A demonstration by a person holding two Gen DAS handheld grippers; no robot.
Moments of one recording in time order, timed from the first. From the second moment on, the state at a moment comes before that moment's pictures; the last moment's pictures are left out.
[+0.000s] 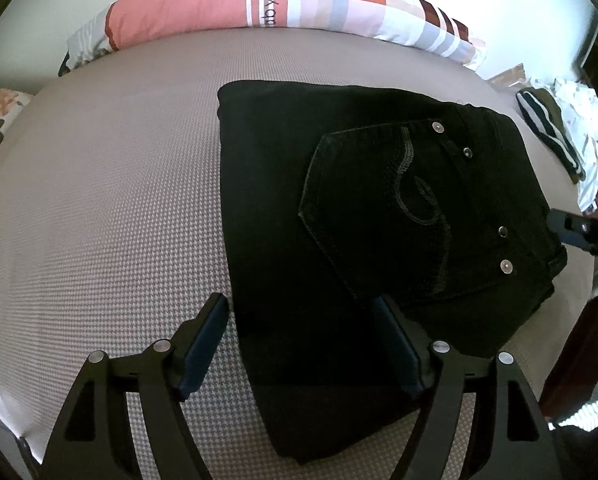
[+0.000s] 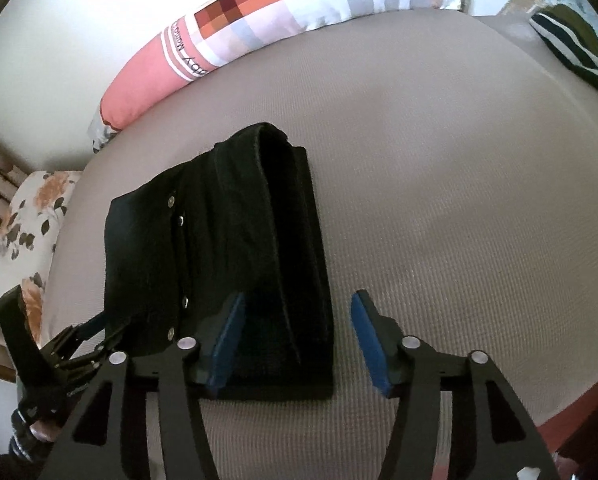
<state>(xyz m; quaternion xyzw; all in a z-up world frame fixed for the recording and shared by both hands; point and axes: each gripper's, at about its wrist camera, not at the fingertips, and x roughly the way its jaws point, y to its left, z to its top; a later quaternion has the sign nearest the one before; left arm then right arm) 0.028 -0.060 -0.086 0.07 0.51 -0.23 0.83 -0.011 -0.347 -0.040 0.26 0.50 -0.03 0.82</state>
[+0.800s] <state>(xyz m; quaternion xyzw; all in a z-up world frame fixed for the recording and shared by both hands) 0.063 -0.040 -0.081 0.04 0.54 -0.25 0.81 0.021 -0.389 -0.085 0.34 0.52 0.13 0.77</state>
